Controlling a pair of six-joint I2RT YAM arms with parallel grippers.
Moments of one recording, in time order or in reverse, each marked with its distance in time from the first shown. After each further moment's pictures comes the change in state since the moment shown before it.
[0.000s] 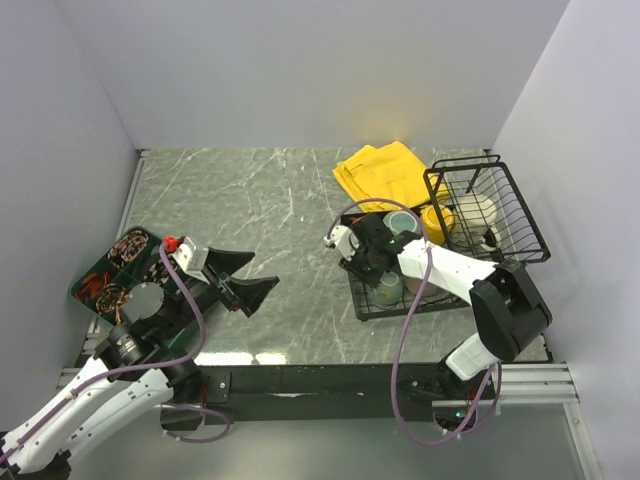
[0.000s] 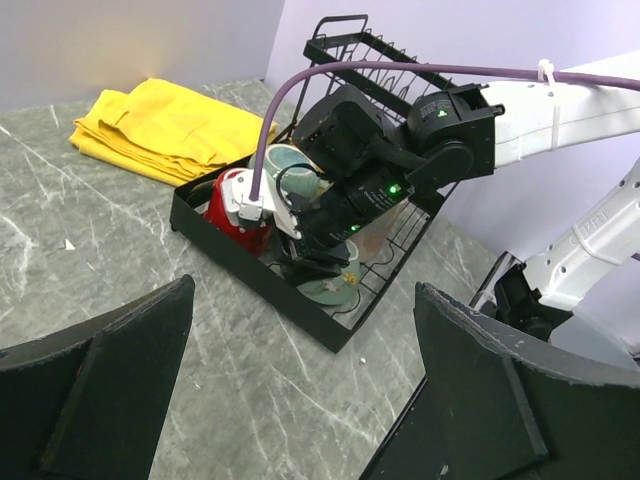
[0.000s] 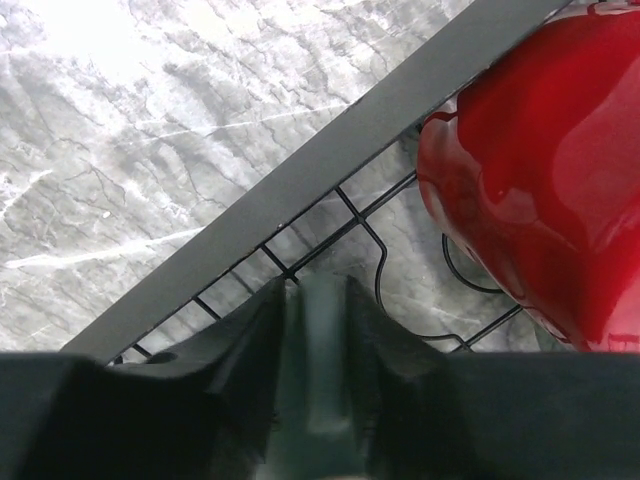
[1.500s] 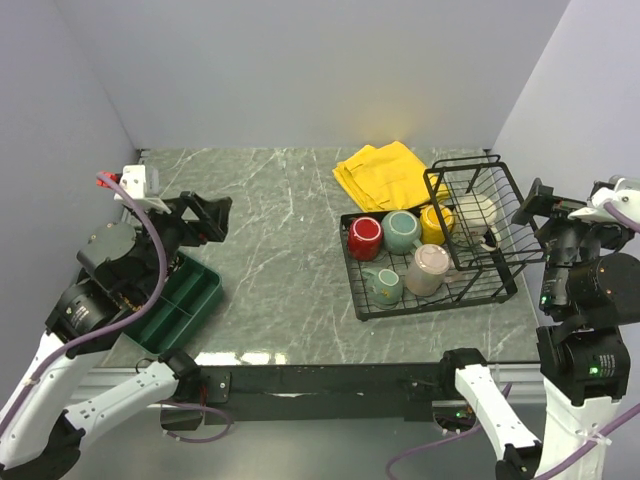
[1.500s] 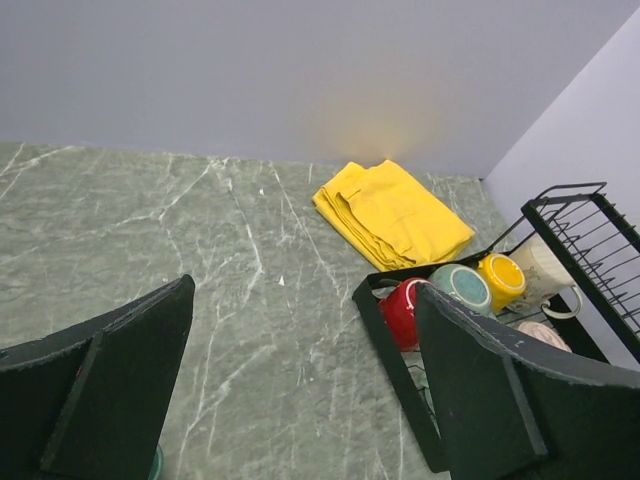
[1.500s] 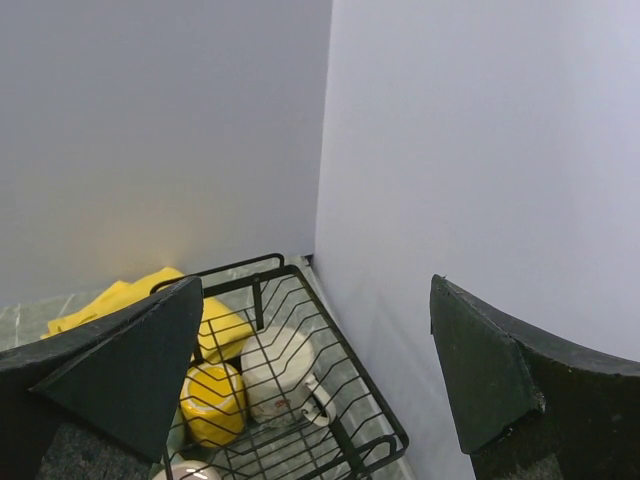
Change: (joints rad) left arm 0.111 0.364 0.664 -0.437 -0.472 0.010; right arm -0.563 -0.869 0.524 -0.072 0.450 0.242
